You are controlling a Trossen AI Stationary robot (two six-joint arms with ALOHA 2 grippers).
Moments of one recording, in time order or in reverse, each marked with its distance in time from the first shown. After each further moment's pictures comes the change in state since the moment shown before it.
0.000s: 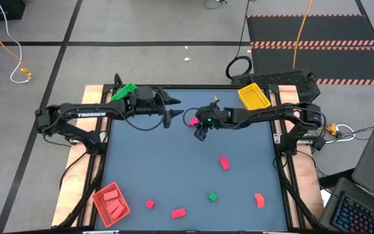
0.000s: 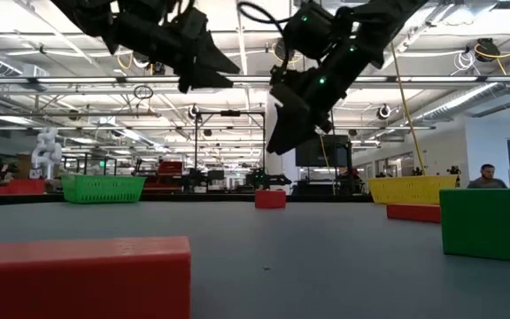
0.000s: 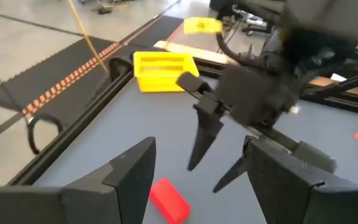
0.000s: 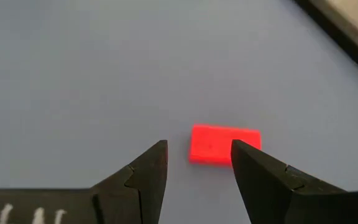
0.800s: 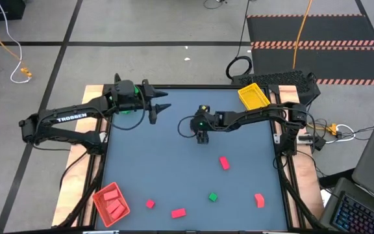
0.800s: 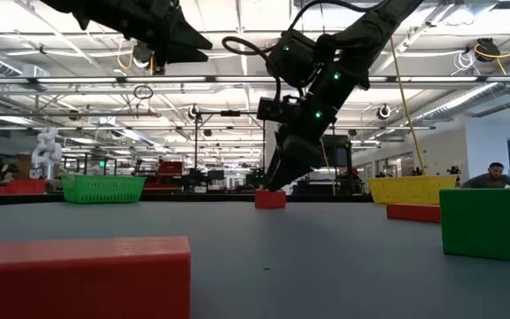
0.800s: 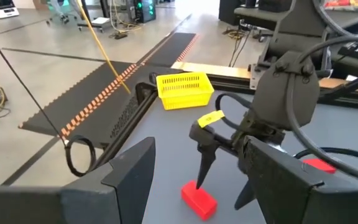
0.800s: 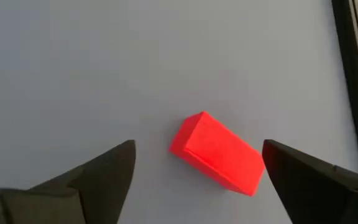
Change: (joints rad) left arm 0.050 -0.229 0.002 -0.186 -0.011 0.131; right arm 0.012 0.158 0.045 0.013 0.035 -0.540
